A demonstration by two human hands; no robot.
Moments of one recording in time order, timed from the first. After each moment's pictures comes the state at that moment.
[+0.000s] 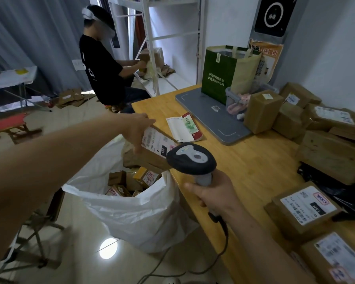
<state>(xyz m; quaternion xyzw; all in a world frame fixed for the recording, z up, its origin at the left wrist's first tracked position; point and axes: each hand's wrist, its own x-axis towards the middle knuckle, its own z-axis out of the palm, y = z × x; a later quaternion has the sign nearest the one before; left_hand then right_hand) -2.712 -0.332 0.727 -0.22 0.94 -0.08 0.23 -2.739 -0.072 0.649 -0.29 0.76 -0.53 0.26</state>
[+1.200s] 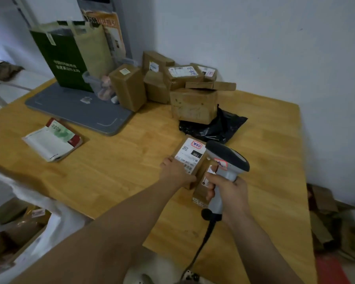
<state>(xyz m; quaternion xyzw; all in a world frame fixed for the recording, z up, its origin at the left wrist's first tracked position) -2.857 0.022 0.541 -0.10 0.95 0.20 0.20 -2.768 0.140 0.623 0.26 0.61 -0.74 0.04</state>
